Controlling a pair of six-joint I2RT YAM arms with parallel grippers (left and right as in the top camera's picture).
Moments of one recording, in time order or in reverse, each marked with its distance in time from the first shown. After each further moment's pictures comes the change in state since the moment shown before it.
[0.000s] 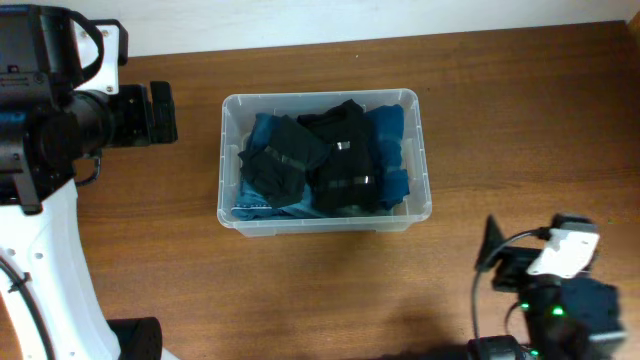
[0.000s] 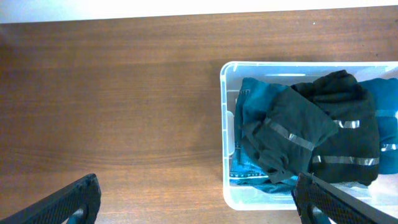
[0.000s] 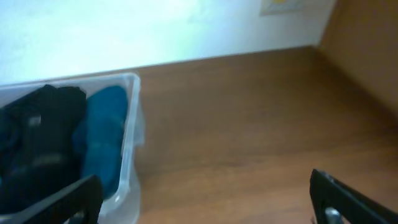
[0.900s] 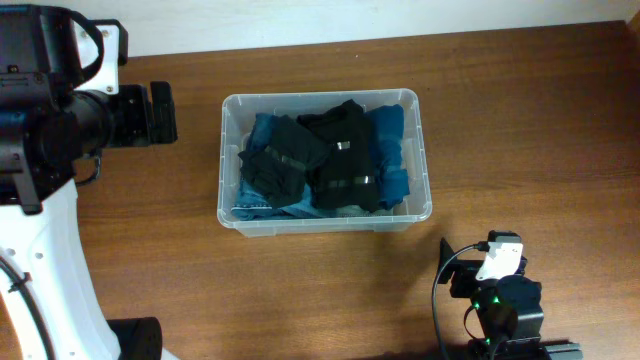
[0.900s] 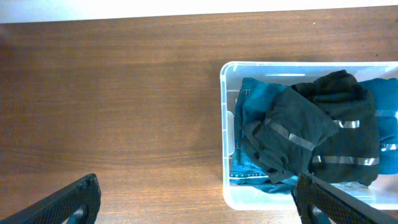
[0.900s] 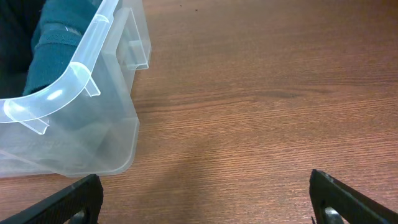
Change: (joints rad) left arm 0.000 0.000 0.000 0.000 0.000 0.000; right arm 0.000 -0.269 -0.548 0.164 -0.100 0.027
